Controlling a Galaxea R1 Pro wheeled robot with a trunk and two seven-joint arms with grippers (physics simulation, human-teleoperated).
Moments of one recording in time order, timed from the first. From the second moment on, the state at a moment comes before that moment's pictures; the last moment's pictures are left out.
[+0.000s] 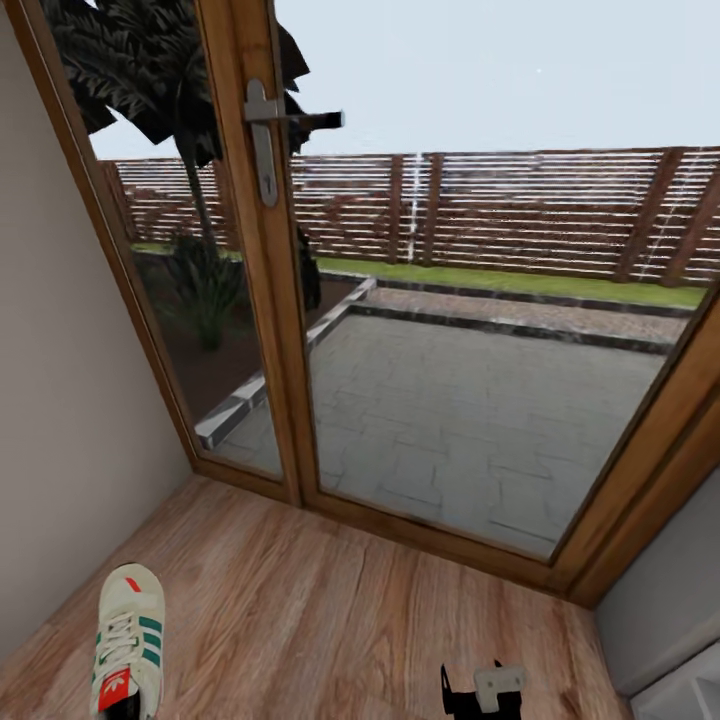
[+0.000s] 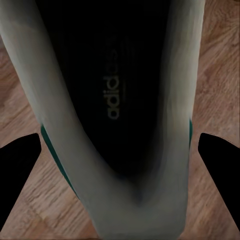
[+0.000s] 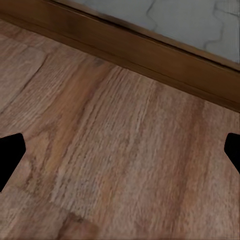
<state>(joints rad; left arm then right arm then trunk) -0.04 0.10 0.21 -0.59 0.13 -0.41 0.06 -0.20 -0.01 0.38 -0.50 -0.12 -0.43 -0.28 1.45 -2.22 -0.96</state>
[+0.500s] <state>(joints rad) -0.04 0.10 0.21 -0.59 0.13 -0.41 0.06 -0.20 -0.01 0.38 -0.49 -0.12 -0.43 -0.28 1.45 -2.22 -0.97</state>
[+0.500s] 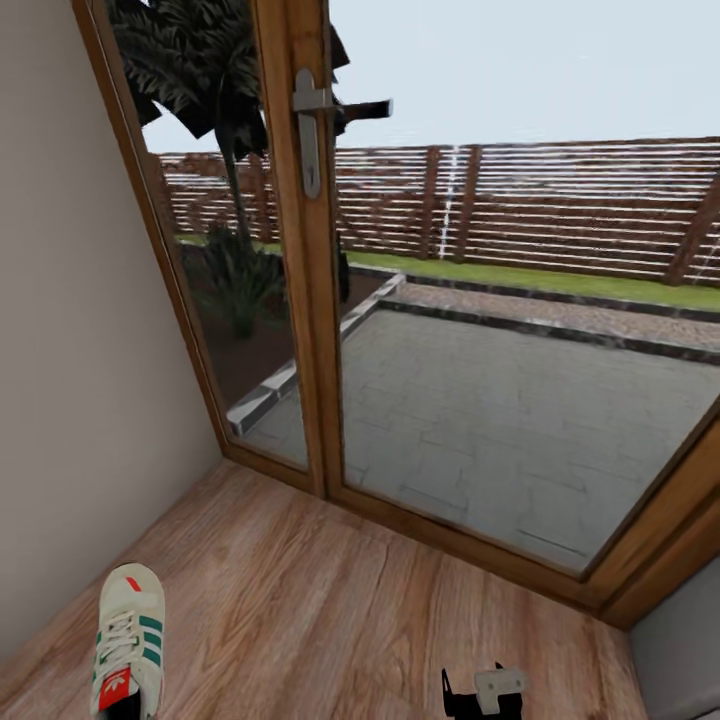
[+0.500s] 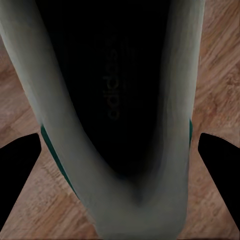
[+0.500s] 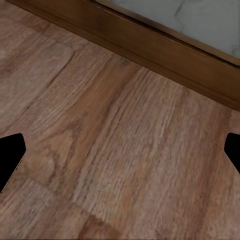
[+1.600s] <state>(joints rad) -0.04 0.10 0.21 -0.60 0.13 -0.42 0.05 -0.20 -0.01 0.38 -0.49 -0.12 -0.43 -0.28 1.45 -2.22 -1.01</state>
